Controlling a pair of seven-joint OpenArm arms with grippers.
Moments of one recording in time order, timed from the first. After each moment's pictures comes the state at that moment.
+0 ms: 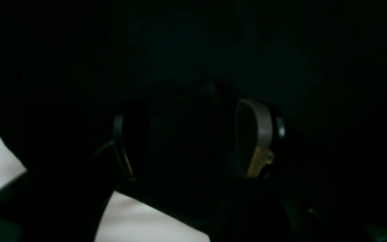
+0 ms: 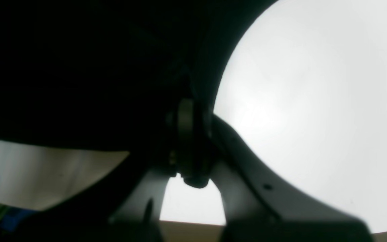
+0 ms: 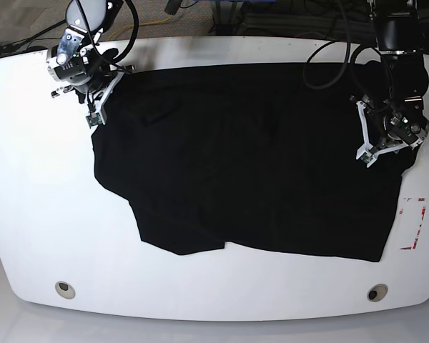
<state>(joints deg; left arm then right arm) -0.7 -23.1 -11.0 89.5 -11.3 -42.8 72.2 -15.3 -2.9 29.5 111.1 0.6 41.1 -66.3</state>
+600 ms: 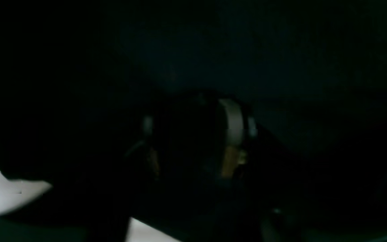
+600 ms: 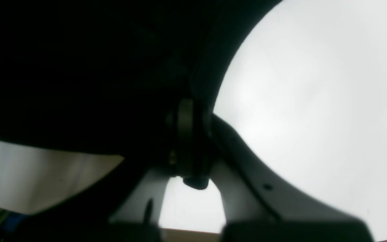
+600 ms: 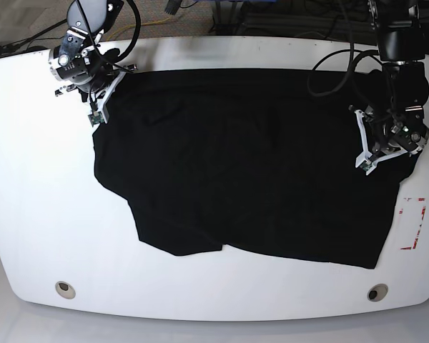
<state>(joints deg) -4.0 -23.7 -9.6 82.8 -12.2 -42.8 68.7 -15.2 -2.8 29.5 108.3 0.2 41.1 -64.4</state>
